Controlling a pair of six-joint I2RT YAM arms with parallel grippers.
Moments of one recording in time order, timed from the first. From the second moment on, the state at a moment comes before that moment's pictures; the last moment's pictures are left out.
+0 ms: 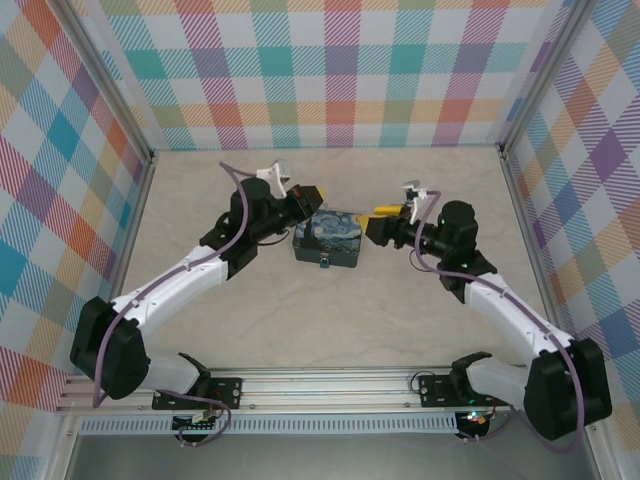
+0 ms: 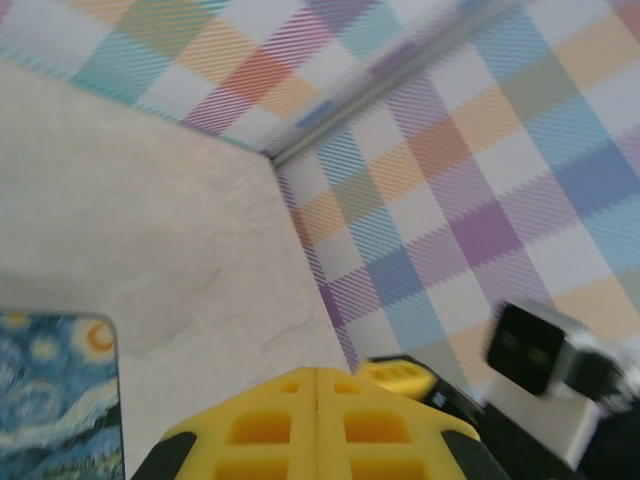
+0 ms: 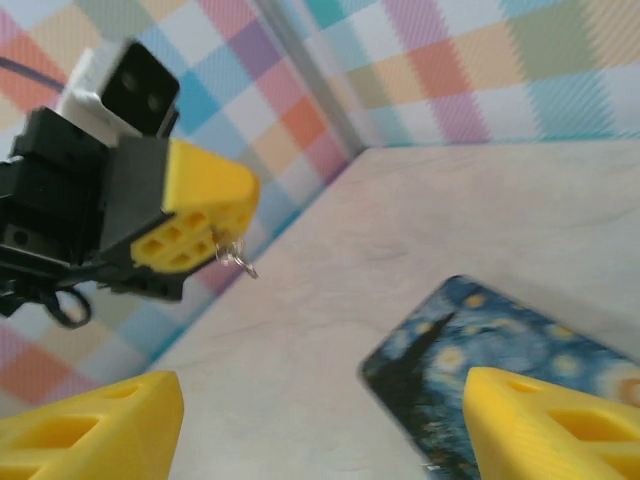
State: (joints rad) left arm -0.60 1.35 1.07 0.13 0.29 -0.80; right arm 0.34 1.18 0.71 0.38 -0.78 0.57
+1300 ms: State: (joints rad) left arm -0.60 1.30 1.15 0.13 0.59 -0.44; right arm 0.44 1.43 0.89 0.81 -1.12 0.88
